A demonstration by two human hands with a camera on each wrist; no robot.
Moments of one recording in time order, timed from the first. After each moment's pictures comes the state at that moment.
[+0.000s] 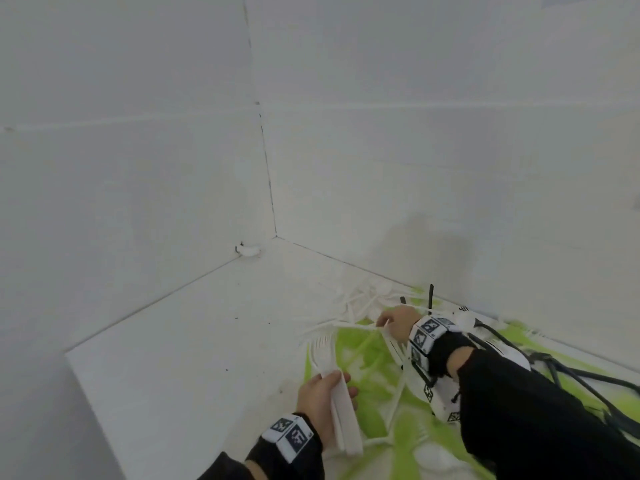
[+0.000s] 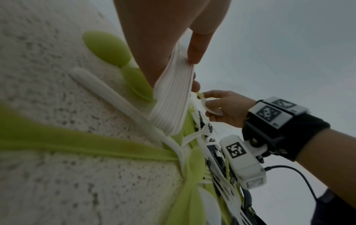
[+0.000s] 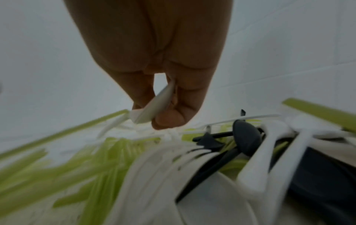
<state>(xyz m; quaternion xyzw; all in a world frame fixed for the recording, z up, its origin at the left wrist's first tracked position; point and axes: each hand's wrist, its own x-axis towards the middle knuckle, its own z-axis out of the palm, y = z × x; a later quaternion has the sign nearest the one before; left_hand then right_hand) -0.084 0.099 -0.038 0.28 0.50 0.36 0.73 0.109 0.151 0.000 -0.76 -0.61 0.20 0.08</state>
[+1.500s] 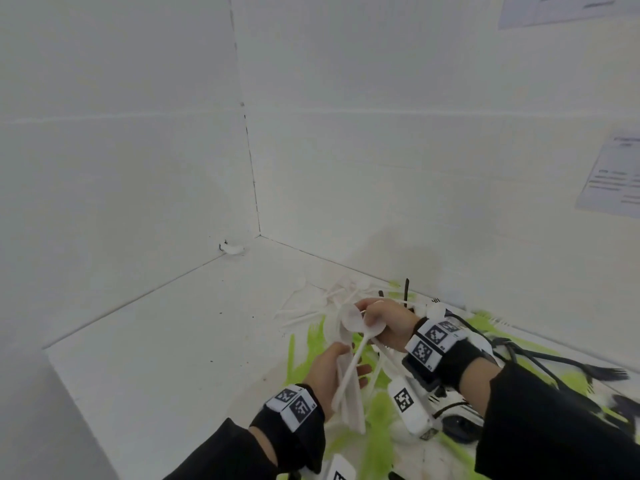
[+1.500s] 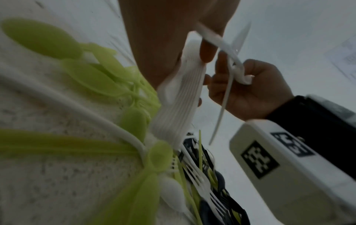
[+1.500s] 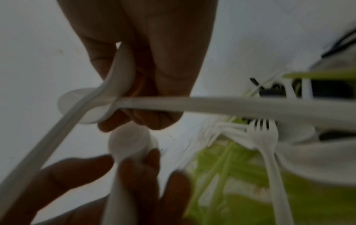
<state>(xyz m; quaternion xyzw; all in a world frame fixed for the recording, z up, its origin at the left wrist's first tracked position) -0.062 0.087 -0.012 0.30 0.43 0.28 0.80 0.081 0.094 0.035 -0.56 -0.37 0.58 0.46</state>
